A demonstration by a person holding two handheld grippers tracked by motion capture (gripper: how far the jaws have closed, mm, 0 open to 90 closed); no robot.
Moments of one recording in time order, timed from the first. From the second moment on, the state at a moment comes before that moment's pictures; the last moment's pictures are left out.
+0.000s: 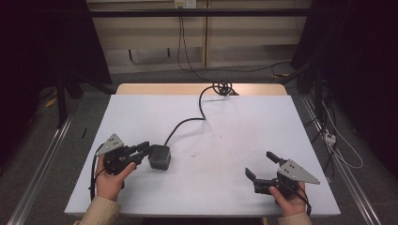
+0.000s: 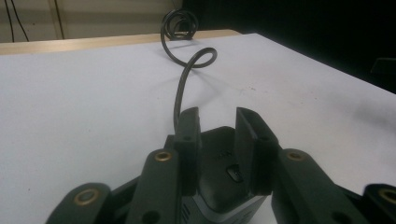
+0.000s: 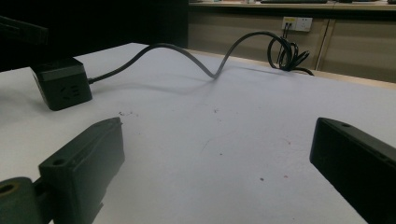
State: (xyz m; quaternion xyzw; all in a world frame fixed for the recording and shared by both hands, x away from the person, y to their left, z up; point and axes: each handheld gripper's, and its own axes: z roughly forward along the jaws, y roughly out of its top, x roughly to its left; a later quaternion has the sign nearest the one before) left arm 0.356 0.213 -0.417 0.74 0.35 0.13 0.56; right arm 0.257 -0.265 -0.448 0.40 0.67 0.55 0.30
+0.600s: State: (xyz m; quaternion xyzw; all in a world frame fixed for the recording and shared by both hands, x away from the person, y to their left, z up) left arm 0.356 0.209 -0.417 0.76 0.34 0.11 0.55; right arm 0.257 -0.266 -0.447 0.40 0.67 0.55 0.30
